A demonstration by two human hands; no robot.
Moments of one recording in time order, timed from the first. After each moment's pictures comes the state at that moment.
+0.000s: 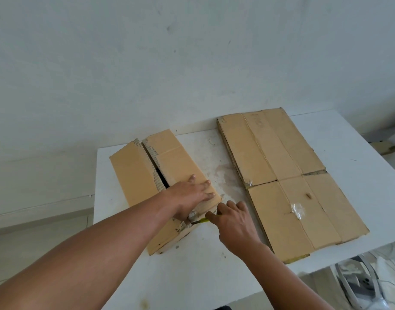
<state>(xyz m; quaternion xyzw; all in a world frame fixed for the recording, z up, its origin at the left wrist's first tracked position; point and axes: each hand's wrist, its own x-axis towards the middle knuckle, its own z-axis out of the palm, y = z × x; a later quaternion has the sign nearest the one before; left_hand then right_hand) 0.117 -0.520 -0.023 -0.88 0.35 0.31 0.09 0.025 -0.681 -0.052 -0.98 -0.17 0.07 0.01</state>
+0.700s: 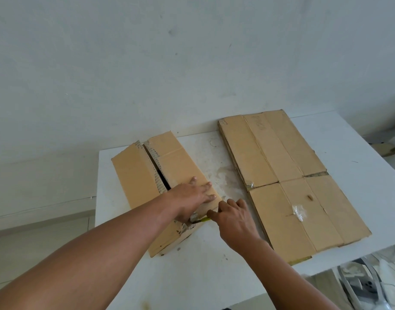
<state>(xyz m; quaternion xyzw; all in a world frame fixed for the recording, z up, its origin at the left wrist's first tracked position) 0.116 -0.520 -0.020 -0.88 0.35 0.31 0.09 0.035 -0.679 -0.051 -0.98 -0.17 0.08 -0.02</state>
